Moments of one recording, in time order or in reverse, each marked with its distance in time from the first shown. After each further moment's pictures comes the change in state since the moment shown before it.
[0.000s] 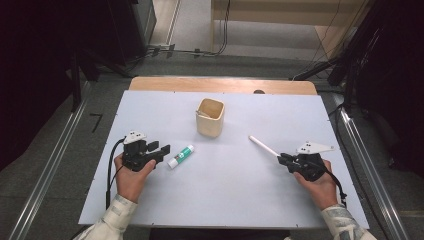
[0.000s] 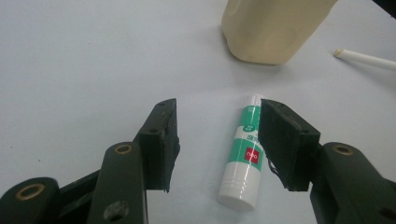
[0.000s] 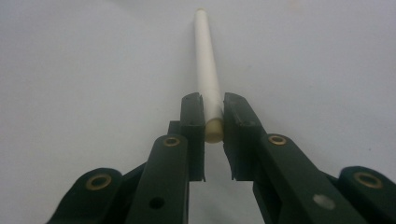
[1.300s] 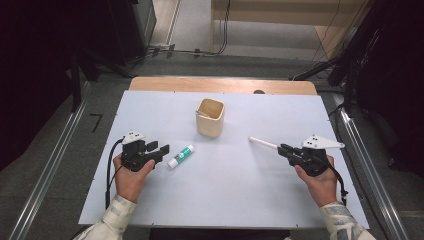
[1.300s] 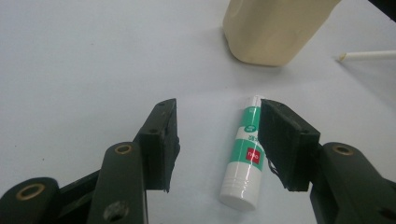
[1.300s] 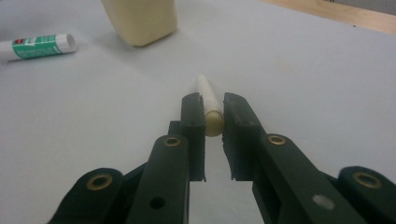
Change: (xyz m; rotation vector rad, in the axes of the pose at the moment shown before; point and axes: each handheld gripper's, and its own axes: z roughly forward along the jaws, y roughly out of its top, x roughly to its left) left arm 0.002 0.000 -0.002 -0.005 0.000 -0.005; right arm 0.007 0.023 -0.019 -0.146 0.009 0.029
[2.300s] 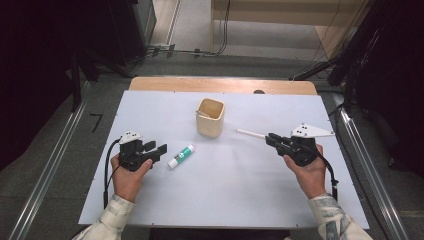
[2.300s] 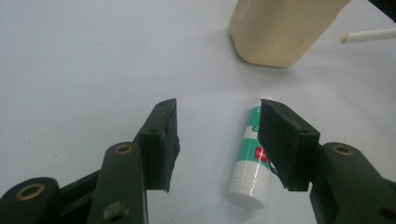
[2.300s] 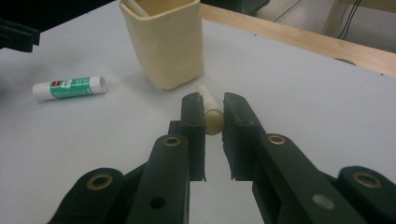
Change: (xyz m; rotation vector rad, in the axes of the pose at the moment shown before) left arm 0.006 -0.001 -0.002 -0.003 0.005 -0.011; right arm 0.022 0.040 0.012 -0.059 0.050 -0.015
